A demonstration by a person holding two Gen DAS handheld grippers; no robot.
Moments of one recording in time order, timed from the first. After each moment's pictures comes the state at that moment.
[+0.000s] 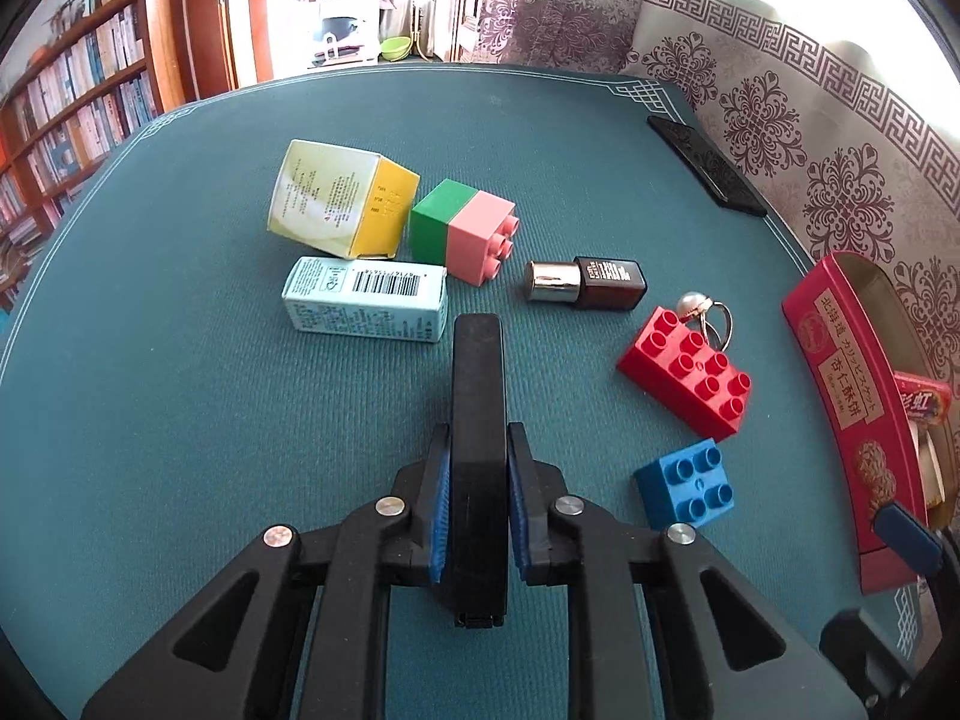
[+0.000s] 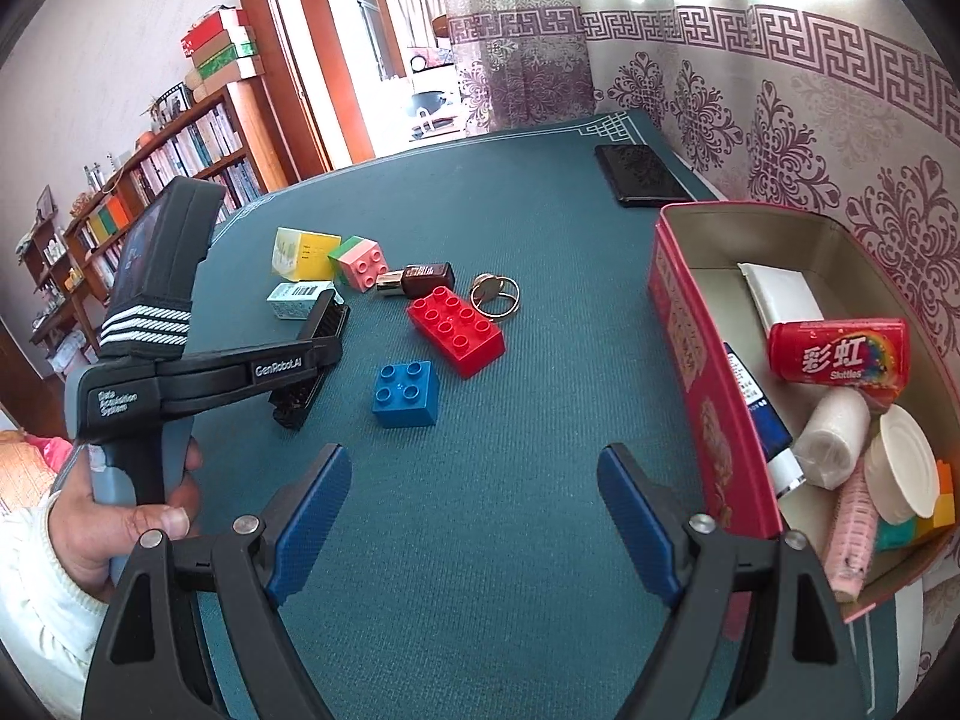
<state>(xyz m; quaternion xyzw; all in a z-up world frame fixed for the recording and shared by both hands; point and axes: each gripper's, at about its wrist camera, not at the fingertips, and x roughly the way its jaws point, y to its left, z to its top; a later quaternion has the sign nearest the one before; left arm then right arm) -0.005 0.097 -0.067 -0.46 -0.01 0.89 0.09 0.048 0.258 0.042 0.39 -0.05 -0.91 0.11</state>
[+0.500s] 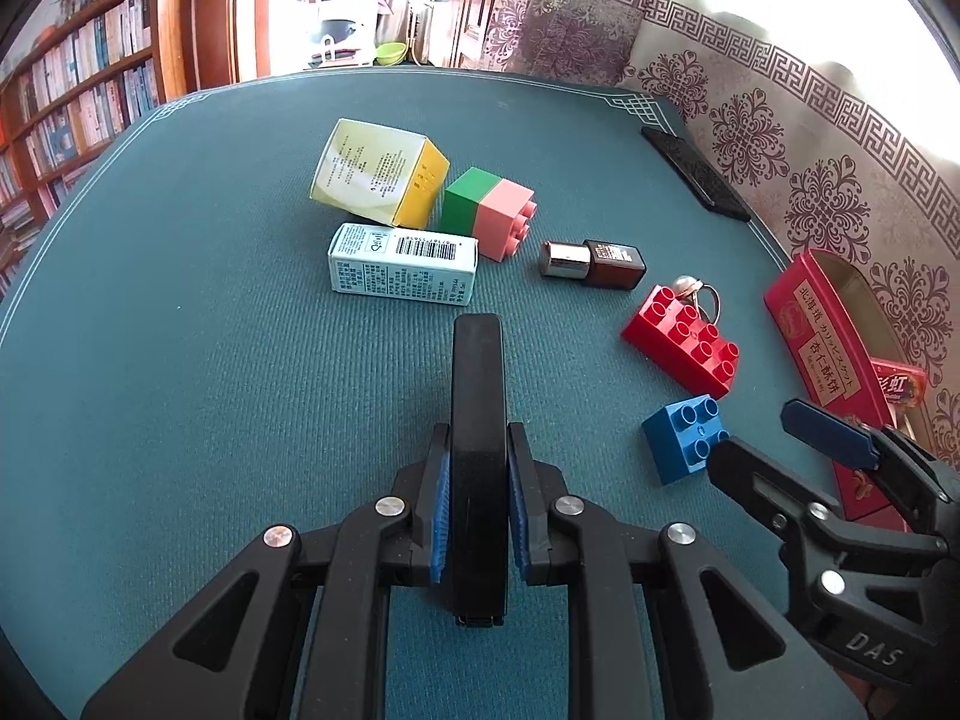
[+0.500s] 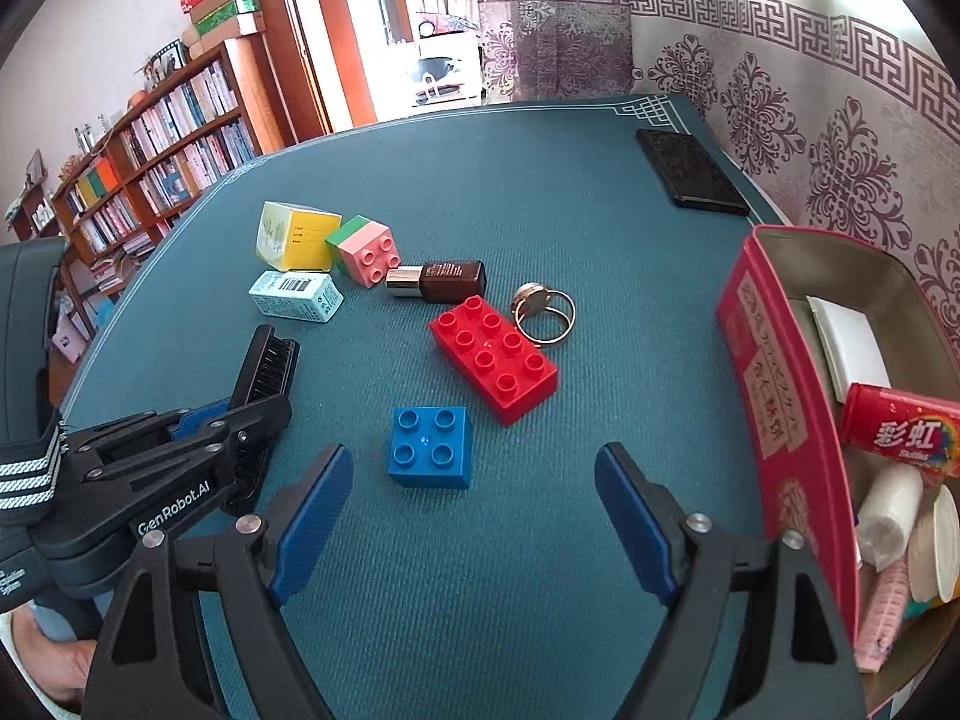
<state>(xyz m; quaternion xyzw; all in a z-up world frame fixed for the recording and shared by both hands) -0.004 0.068 -0.069 -0.45 -0.03 0.89 0.10 -0.004 0.216 0.032 0.42 -0.01 -0.90 0.11</state>
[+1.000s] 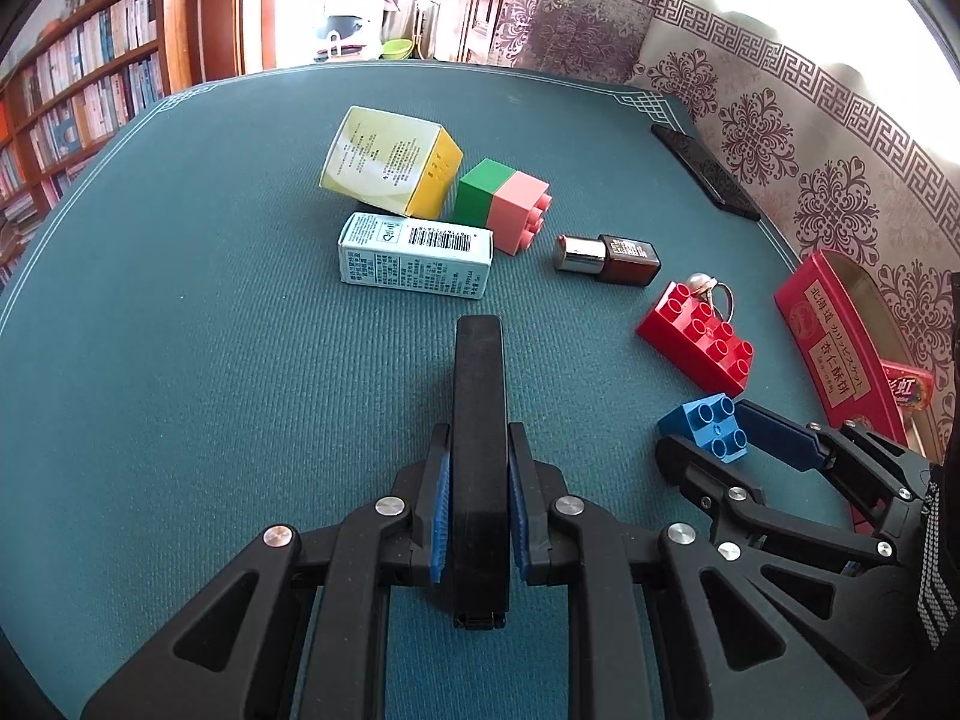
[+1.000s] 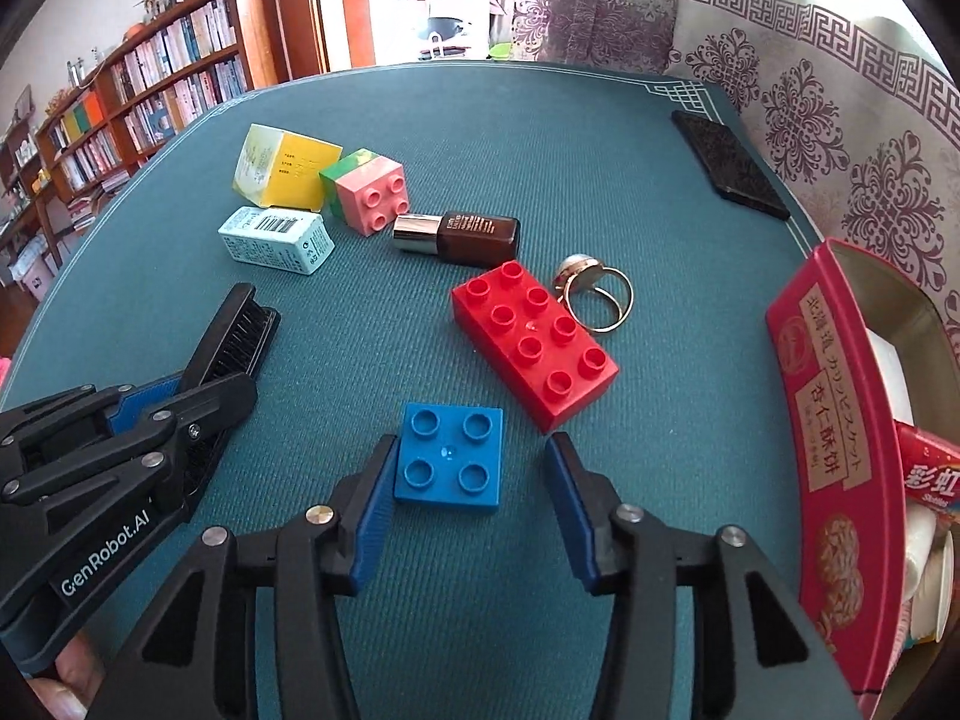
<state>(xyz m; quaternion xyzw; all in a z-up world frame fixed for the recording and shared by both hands) -0.004 0.056 -0.076 -0.45 -0.04 0.89 0.10 -0.029 0.189 0.006 0.46 0.05 -0.88 0.09</state>
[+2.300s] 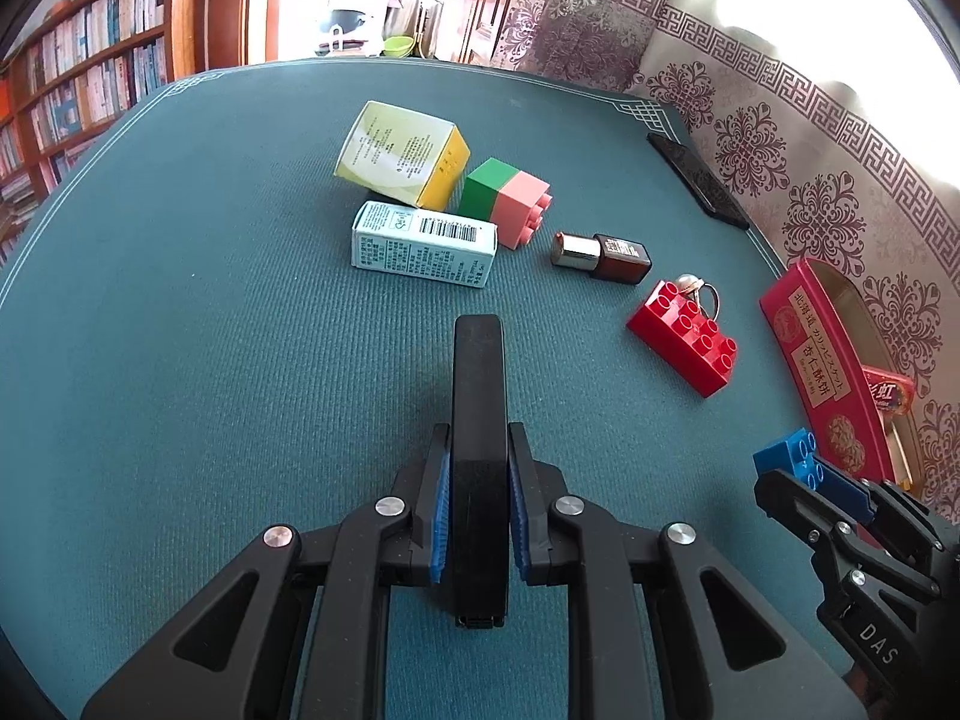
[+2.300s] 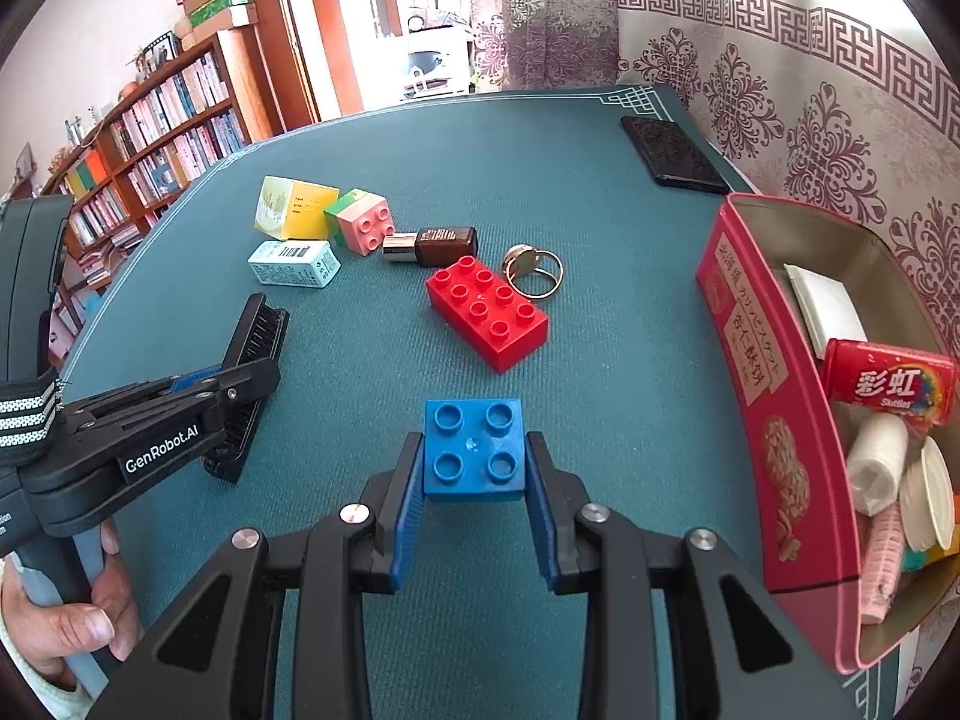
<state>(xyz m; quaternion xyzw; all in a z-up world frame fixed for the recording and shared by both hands) 0.011 0.057 -0.064 -0.45 -0.06 0.88 0.10 0.021 0.222 0.029 0.43 -0.01 -0.90 0.09</state>
